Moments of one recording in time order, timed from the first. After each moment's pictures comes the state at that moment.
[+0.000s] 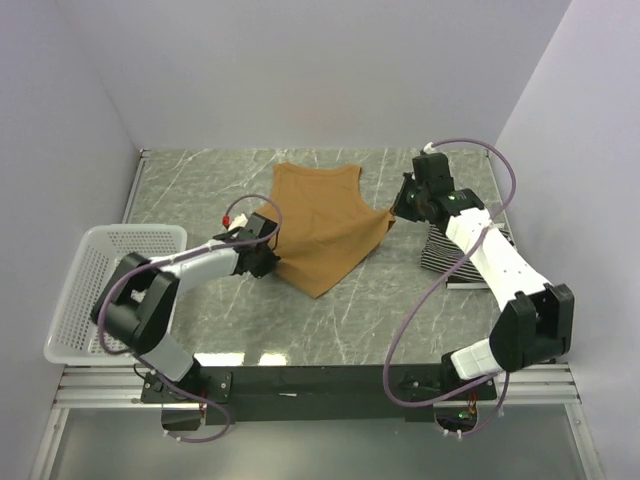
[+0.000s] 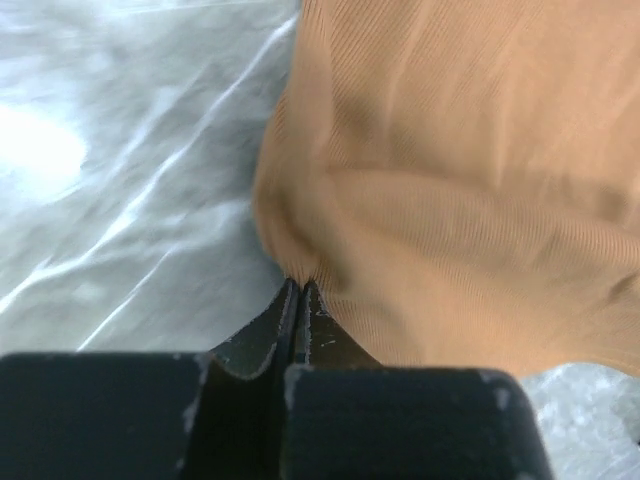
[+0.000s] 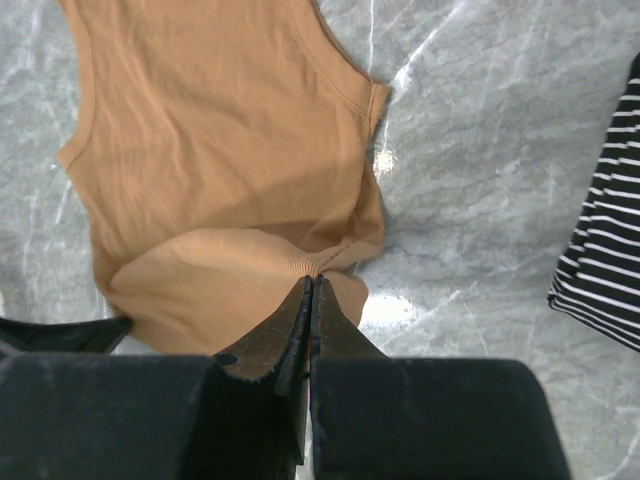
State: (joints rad) left arm -0.54 1.60 0.87 -0.31 -0.20 -1.12; right arm 0.28 1.44 1.25 -0.58 0.03 0.56
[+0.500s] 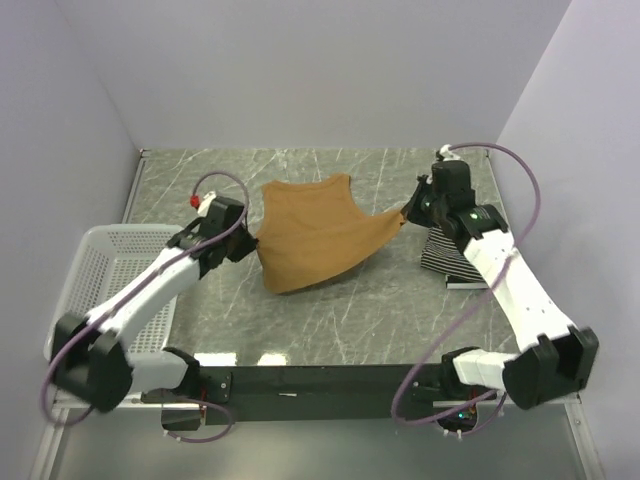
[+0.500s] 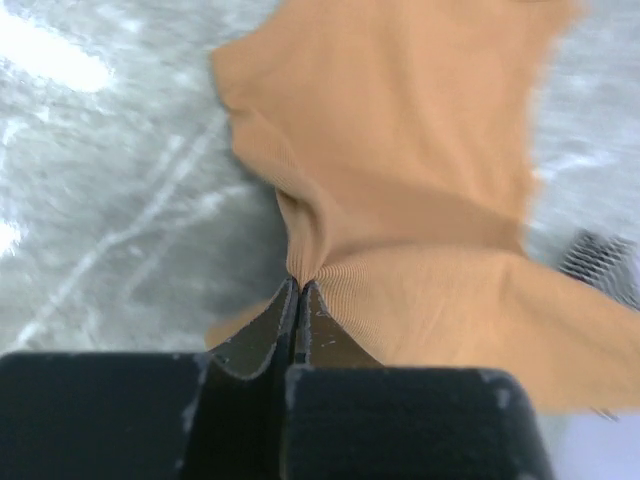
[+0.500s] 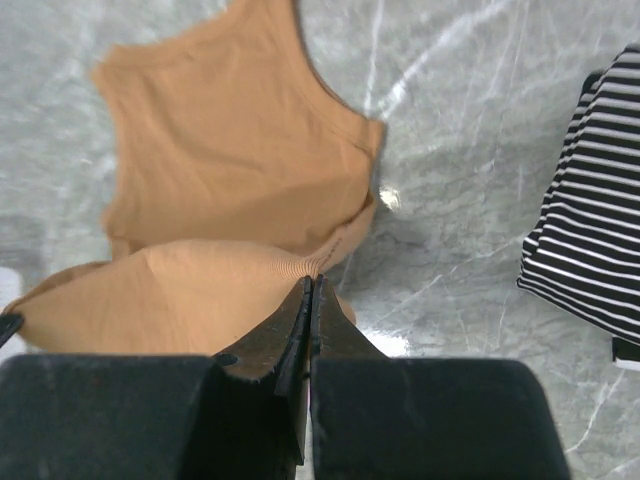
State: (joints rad) left arm -0.47 1.16 0.91 -0.51 -0.21 -1.03; right arm 0.26 1.19 1.19 -0.62 0.03 0.51
